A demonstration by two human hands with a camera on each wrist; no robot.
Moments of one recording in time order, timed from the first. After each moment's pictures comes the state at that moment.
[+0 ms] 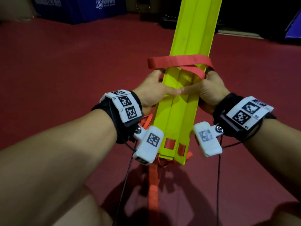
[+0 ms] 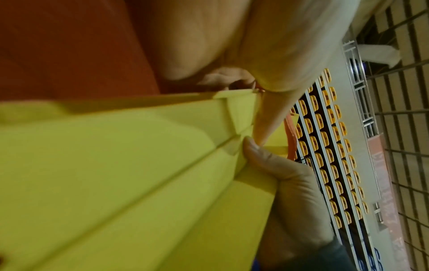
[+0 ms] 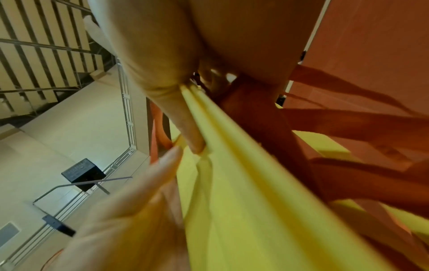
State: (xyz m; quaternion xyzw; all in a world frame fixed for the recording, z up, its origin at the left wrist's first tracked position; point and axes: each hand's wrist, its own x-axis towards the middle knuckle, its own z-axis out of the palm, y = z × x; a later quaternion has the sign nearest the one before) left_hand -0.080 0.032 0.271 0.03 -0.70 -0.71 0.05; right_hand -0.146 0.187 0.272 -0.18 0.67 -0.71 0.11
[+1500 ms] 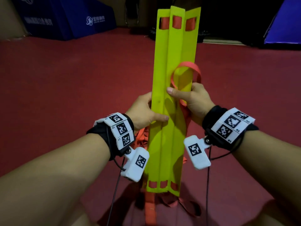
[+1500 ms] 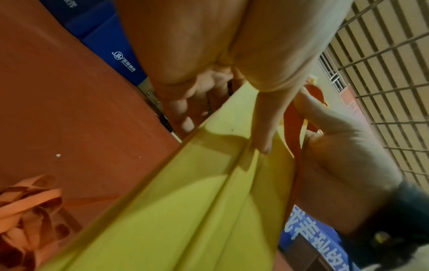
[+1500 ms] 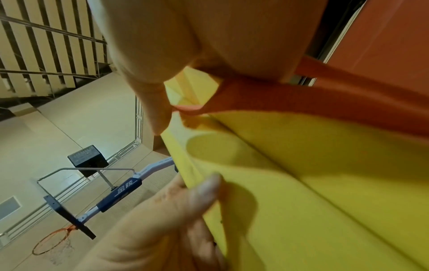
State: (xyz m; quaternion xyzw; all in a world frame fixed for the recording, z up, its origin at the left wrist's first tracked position) left_hand -0.073 0.037 0.253 -0.03 -0.78 -0.62 0.06; right_hand -0.125 0.200 0.277 -0.21 0.64 -0.73 0.09
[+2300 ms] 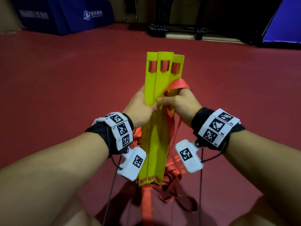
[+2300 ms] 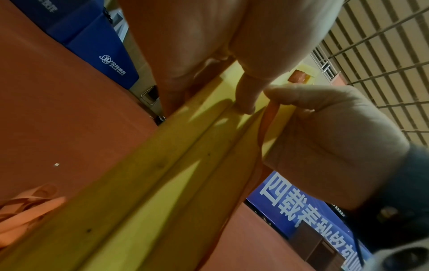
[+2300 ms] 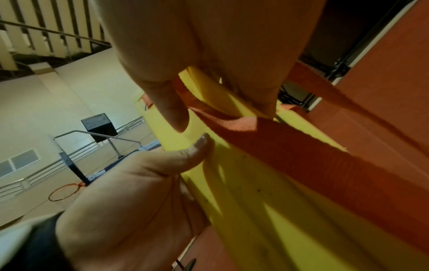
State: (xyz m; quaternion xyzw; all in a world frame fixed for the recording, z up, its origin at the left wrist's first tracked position) left_hand -0.077 0.042 0.240 0.01 -0.79 -0.60 0.12; right_hand -0.123 0.182 0.263 -0.18 0.74 -0.64 0.10
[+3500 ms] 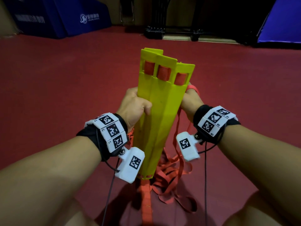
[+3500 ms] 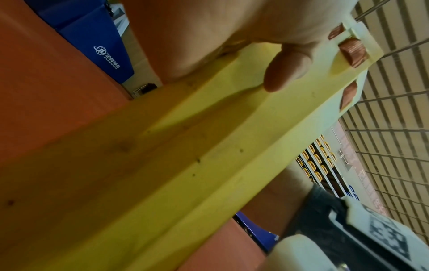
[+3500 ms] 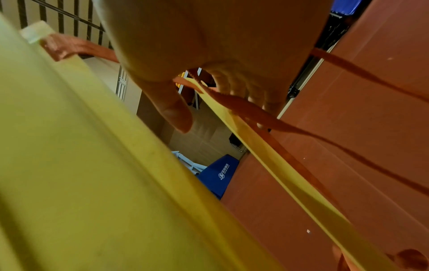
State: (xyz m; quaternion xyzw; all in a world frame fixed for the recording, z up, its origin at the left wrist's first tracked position) left_hand -0.051 0.051 0.276 0.04 -0.69 -0.71 0.11; right_hand -0.172 0.198 0.238 -0.10 0.74 -0.66 0.04
